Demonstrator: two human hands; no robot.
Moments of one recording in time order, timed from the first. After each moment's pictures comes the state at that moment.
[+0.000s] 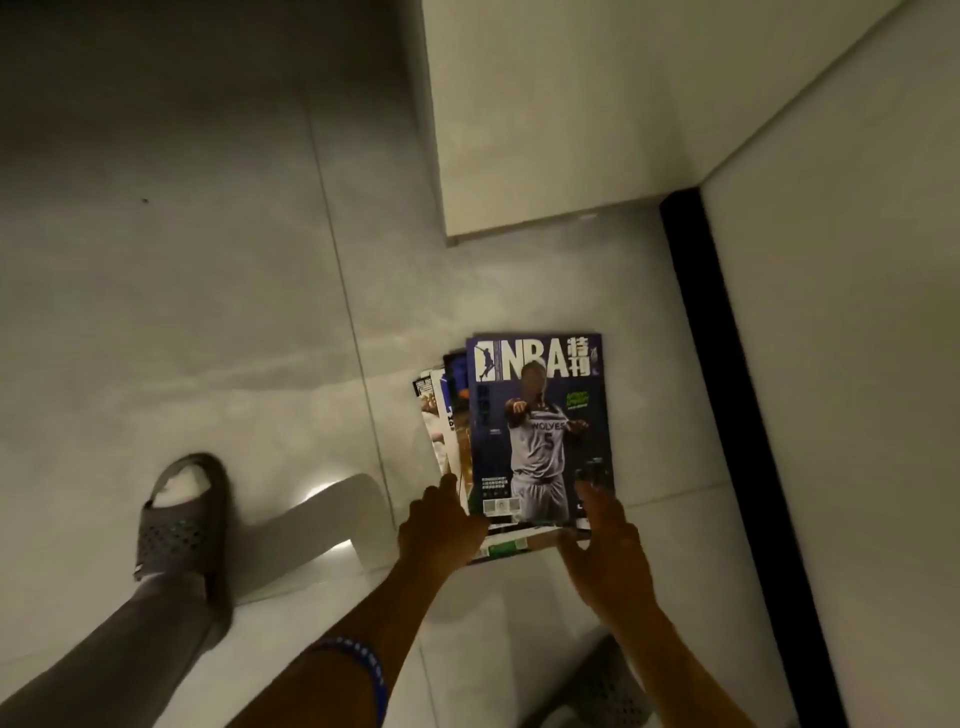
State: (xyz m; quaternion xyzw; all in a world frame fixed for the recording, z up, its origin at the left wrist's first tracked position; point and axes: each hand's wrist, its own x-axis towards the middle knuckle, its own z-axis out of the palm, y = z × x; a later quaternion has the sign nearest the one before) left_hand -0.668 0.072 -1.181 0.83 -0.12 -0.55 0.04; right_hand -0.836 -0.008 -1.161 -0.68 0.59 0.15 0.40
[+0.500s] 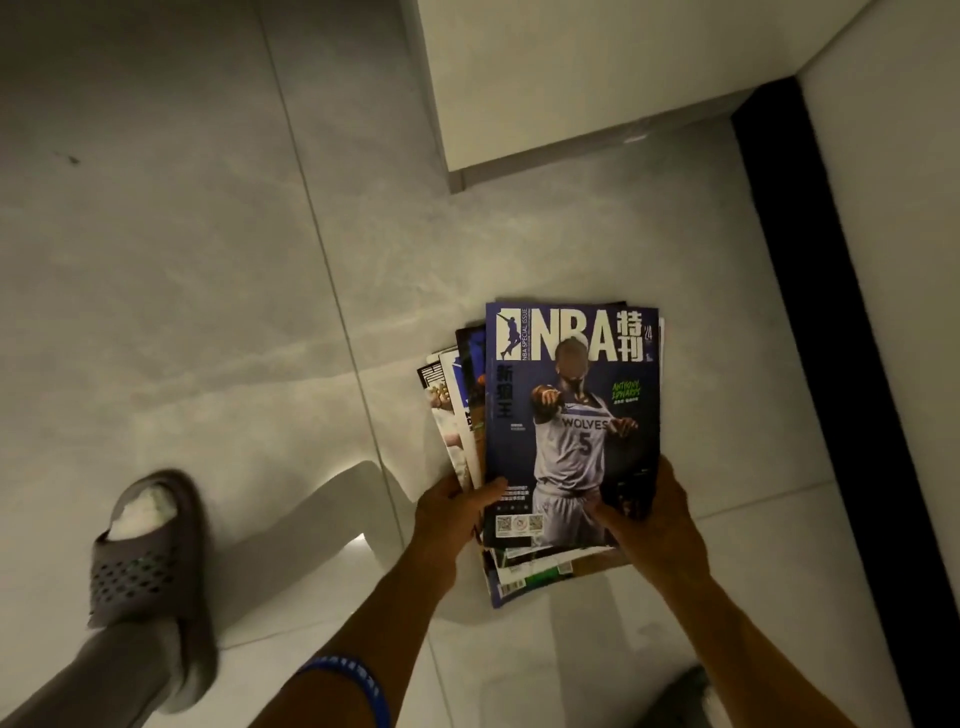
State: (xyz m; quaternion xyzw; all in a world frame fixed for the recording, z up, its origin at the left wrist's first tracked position) left_hand -0.660 0.094 -1.319 0.73 0.18 -0.56 0.33; right_hand -0.851 -0.017 -1.316 -0.57 0.67 0.14 0.46
